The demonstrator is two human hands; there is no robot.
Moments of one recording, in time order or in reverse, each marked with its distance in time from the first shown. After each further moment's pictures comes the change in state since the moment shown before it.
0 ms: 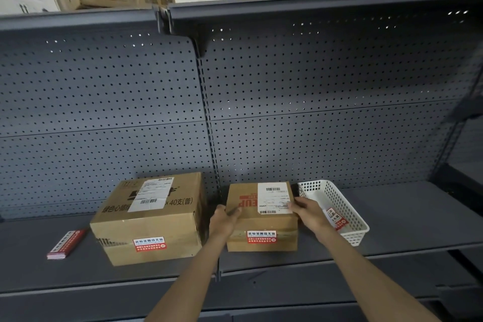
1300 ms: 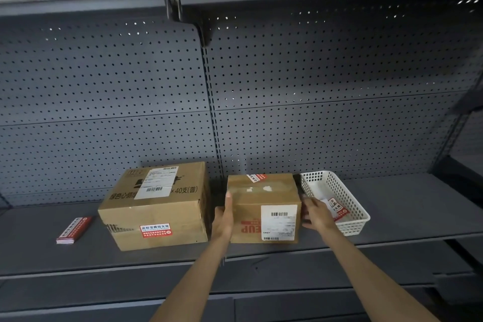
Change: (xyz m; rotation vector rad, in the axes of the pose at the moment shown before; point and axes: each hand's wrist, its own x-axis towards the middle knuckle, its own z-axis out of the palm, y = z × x) left_hand -0.034 -0.019 -0.003 -0.381 0.000 -0.175; right_hand -0.014 0.026 0.004 0.204 0.105 0.169
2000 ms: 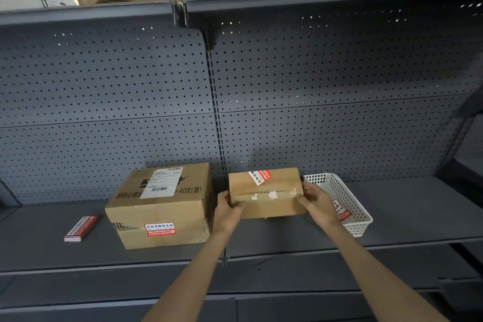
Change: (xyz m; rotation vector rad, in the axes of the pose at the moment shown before) left_hand 0.000 0.019 -0.004 0.135 -0.048 0.221; right_hand -0.012 -0.026 -0.006 -0.182 -0.016 -0.384
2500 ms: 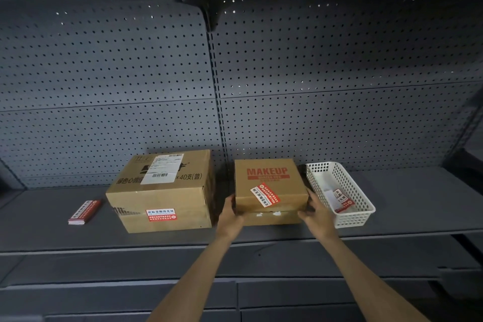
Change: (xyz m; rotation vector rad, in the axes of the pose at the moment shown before) left_hand -0.012 -0.048 0.011 0.180 -0.081 -0.006; right_hand -0.027 0.057 0.017 -0.074 -0.084 0.017
